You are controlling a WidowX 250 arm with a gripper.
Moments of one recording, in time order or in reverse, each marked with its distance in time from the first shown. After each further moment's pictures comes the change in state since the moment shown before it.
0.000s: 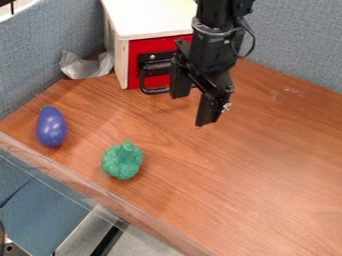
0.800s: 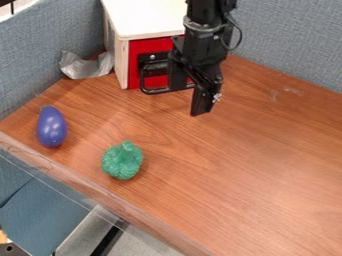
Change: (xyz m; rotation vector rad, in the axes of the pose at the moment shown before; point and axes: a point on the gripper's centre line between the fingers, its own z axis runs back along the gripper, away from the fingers) arm 0.013 0.030 -0.013 -0.009 -0.043 -0.035
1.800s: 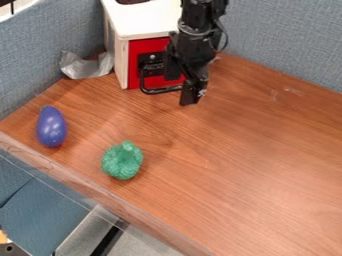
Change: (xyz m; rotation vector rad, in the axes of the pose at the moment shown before) arm 0.017 0.044 -0.032 0.123 0.001 -0.073
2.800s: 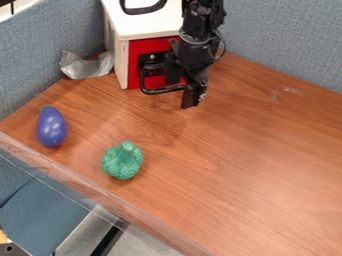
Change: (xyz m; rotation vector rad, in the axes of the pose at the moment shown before) arm 0.005 0.011 -0.020 0.006 0.007 0.048
